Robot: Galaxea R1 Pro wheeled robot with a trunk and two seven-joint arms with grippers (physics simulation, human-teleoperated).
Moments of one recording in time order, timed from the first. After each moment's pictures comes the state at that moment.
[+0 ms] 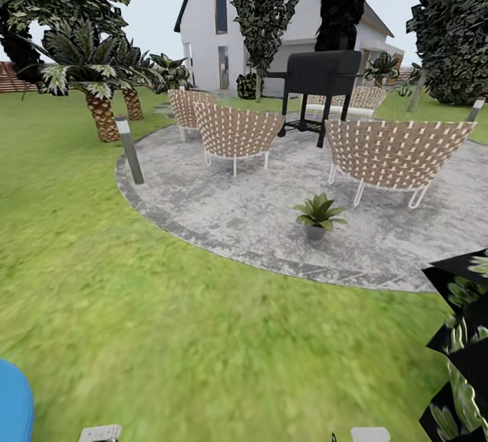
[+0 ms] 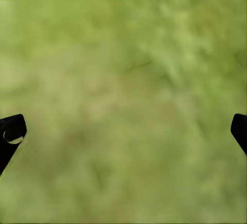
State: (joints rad) left arm -0.35 0.17 0.65 -0.14 -0.48 -0.32 -0.19; right arm -0.38 -0.02 -0.44 -0.03 0.55 -0.48 -0.22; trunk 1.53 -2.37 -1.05
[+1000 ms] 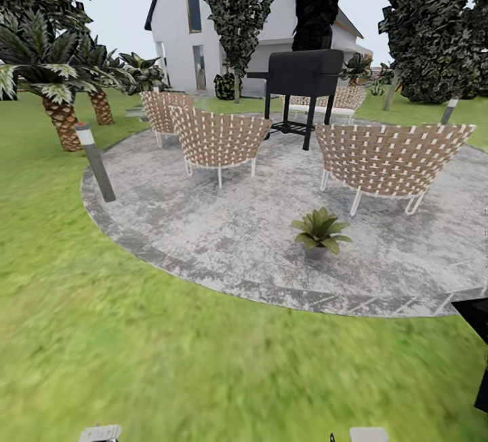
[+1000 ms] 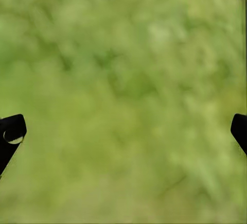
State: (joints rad) left arm -0.35 0.17 0.65 -0.14 -0.48 -0.32 -0.19; right arm -0.38 -0.01 -0.44 -0.03 0.55 -0.48 -0.22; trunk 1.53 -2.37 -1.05
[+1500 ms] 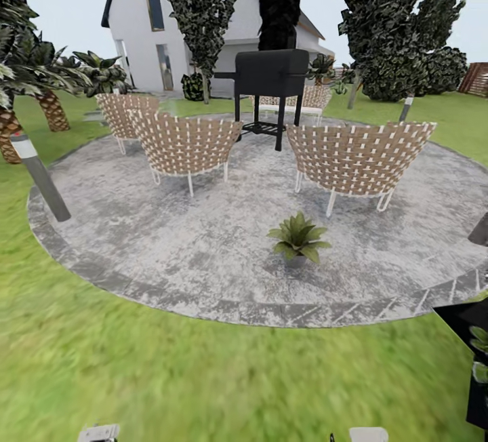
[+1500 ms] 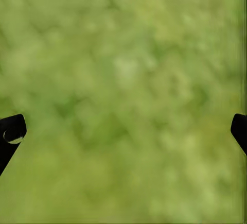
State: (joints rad) left arm -0.35 0.17 0.65 -0.14 -0.47 -0.32 -0.19; right arm -0.38 -0.01 -0.44 -0.03 0.55 -0.48 -0.22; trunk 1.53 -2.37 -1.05
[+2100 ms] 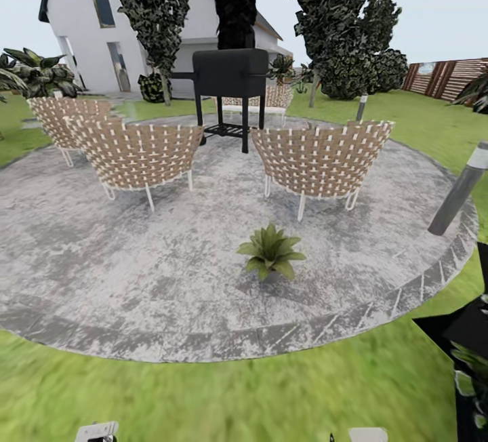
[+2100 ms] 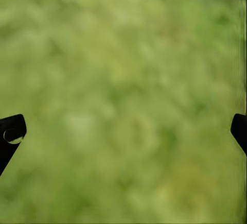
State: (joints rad) left arm -0.35 0.17 0.65 -0.16 -0.44 -0.32 -0.19; right arm -0.38 -0.01 -0.44 -0.03 0.55 -0.48 -0.22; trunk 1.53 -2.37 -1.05
